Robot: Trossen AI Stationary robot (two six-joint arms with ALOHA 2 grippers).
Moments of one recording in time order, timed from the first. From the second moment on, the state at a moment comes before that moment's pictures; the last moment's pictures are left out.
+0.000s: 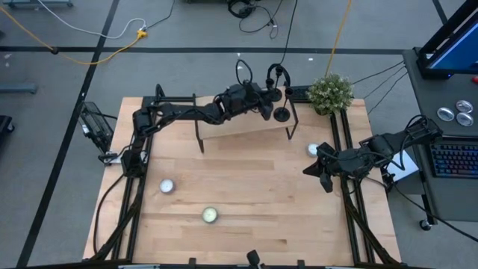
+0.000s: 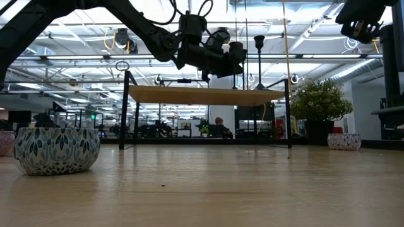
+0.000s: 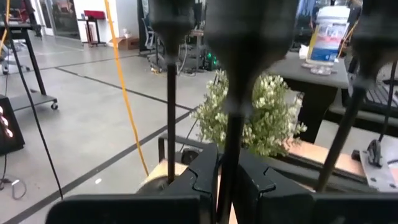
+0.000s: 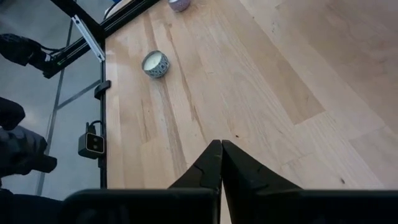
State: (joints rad) left arm 0.40 2.07 1.48 0.56 -0.08 -0.05; right arm 0.41 0.71 0.79 -0.72 0.23 0.80
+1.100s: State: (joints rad) left arm 0.39 1.87 1.48 0.02 -0.19 0.04; right arm 0.41 0.71 0.79 -0.71 0.23 0.77
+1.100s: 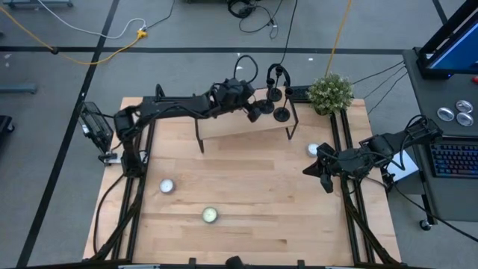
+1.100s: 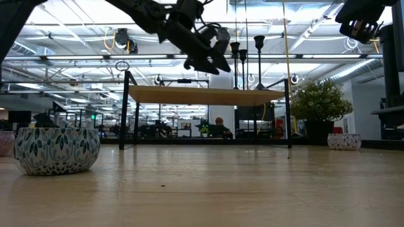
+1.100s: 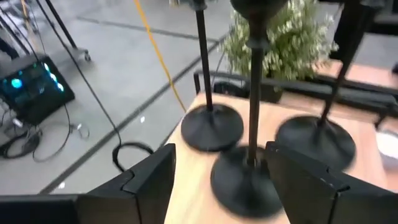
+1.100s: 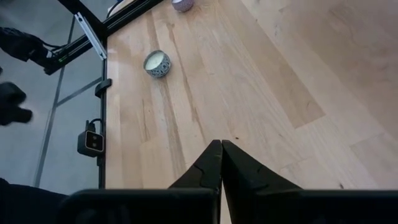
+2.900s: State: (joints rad) left arm 0.27 0.82 0.79 -0.44 -0.19 -0.33; right arm 0.01 0.80 0.73 -0.74 0.13 0.63
